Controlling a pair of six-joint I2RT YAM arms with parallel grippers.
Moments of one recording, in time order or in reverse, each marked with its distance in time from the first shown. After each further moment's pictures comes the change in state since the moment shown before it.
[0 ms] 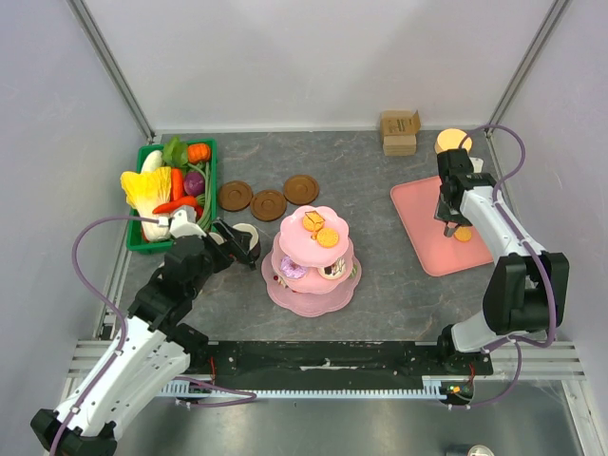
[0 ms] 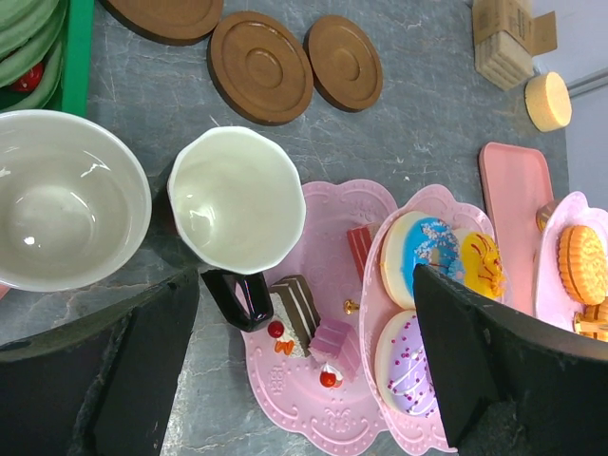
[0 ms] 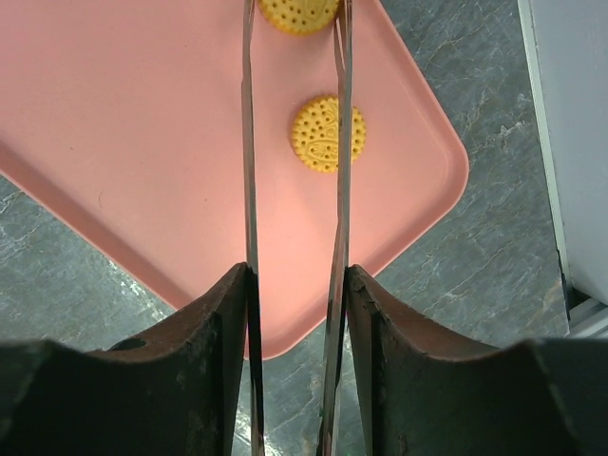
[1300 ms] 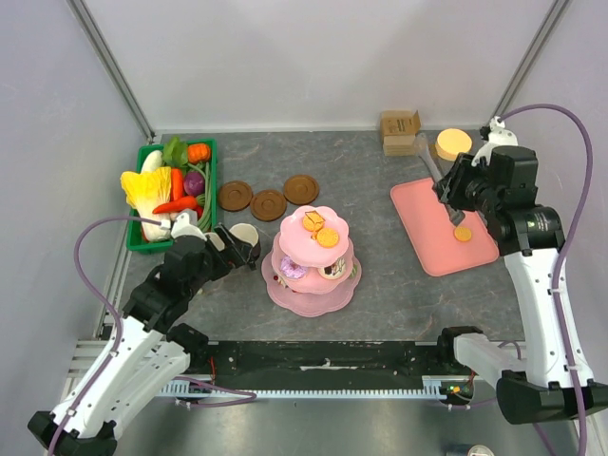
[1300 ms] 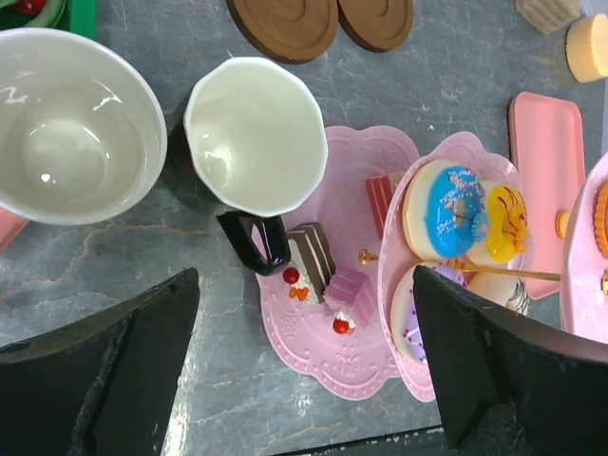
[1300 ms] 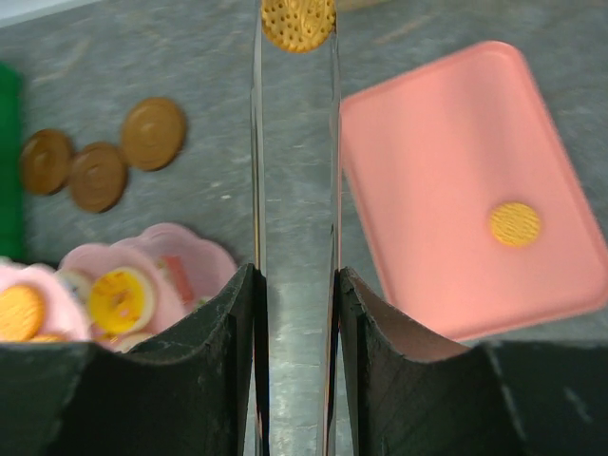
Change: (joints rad) left arm 0.000 0.004 0.051 -0.164 0.058 -0.026; right arm 0.010 -0.480 0.139 -0.027 -0.473 -0.035
